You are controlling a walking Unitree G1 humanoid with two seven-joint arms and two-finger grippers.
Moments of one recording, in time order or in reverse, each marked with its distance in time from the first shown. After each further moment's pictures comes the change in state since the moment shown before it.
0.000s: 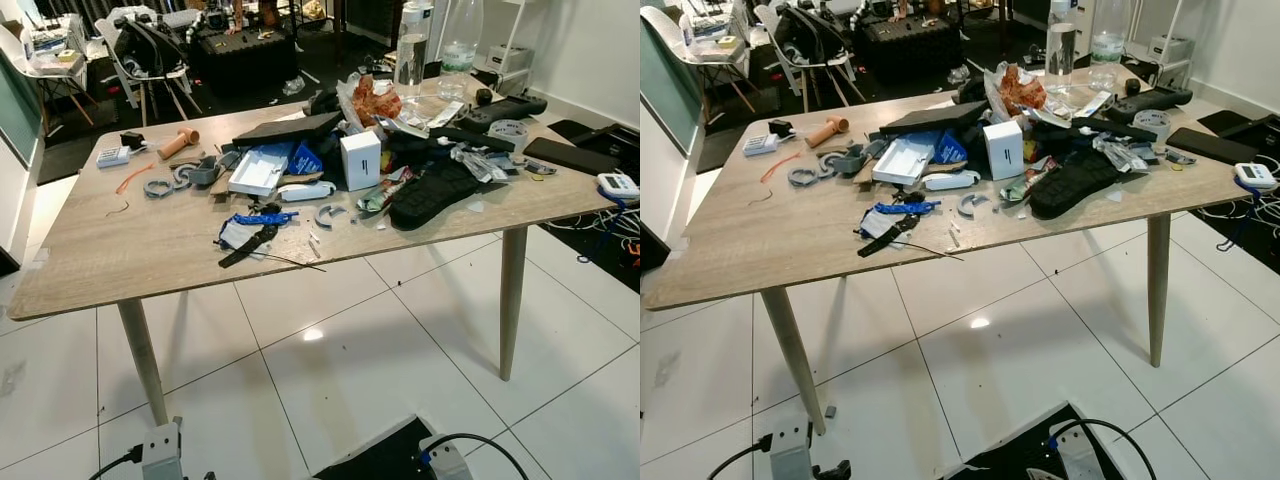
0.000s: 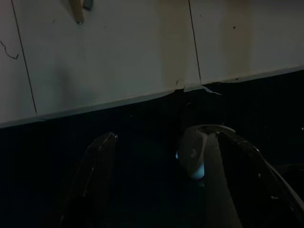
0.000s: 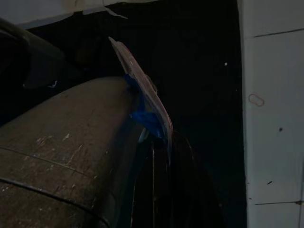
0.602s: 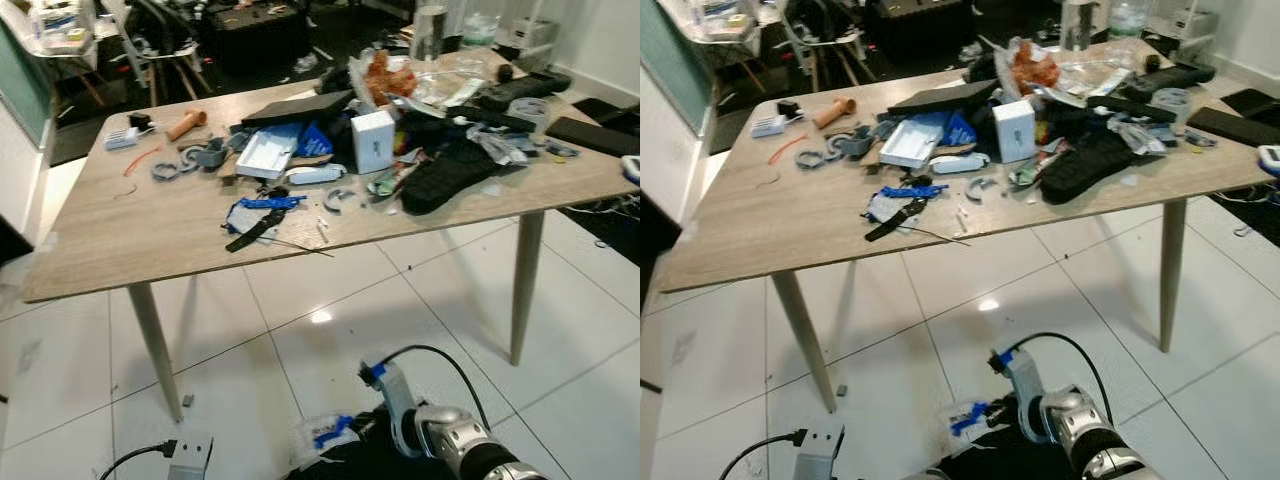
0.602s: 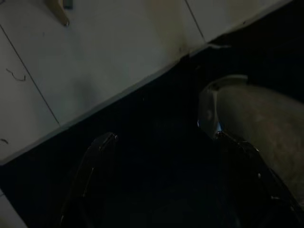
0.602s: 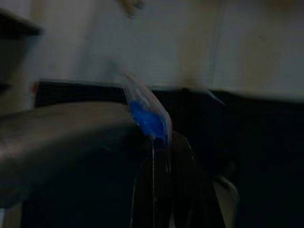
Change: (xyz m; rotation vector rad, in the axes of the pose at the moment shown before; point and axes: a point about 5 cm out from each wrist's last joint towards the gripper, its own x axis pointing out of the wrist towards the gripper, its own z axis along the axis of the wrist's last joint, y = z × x) left arm -0.002 -0.010 -0.012 0.305 0.045 -0.089; right arm -0.020 0.030 0.123 -0.088 -0.343 0.431
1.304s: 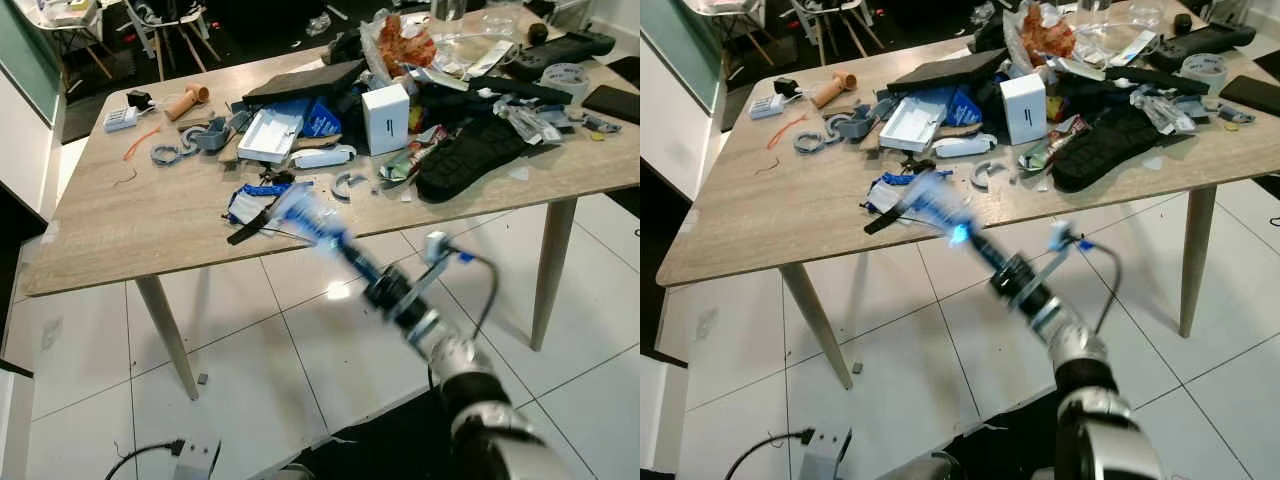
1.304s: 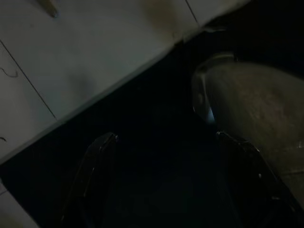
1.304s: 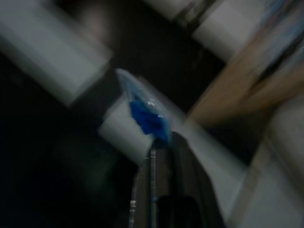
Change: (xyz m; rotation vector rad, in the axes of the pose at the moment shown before) left arm 0.000 -0.006 0.003 0.093 -0.016 -0.098; right arm -0.047 0.042 0.142 0.184 -0.838 0.853
